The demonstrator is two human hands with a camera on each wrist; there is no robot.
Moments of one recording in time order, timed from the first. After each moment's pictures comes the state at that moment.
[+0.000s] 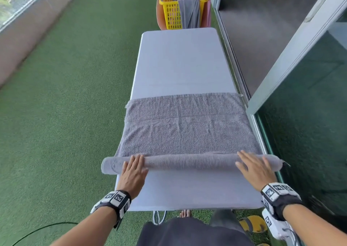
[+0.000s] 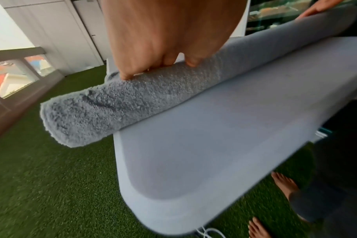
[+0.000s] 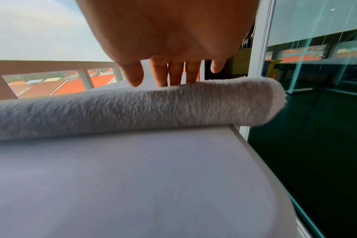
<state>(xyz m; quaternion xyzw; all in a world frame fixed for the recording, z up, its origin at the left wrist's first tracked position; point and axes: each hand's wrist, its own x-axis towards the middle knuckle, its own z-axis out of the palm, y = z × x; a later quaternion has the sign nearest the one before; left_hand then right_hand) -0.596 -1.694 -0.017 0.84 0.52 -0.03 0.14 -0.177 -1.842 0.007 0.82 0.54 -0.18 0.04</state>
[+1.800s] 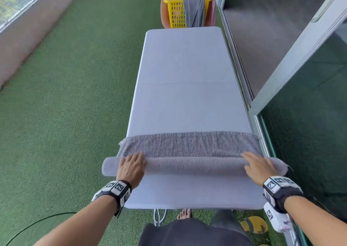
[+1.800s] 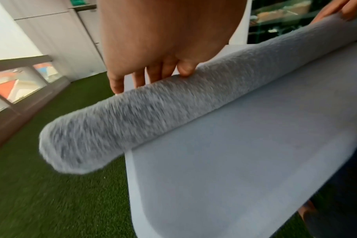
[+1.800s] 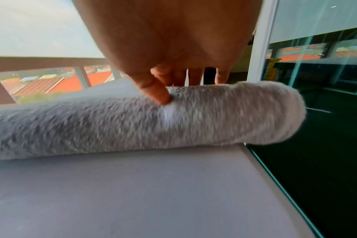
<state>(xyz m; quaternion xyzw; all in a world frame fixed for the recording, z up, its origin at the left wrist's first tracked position) -0.593 -1.674 0.010 0.83 0.53 -0.06 0.13 -0.173 -1.826 0.017 0.81 0.54 -0.21 0.09</state>
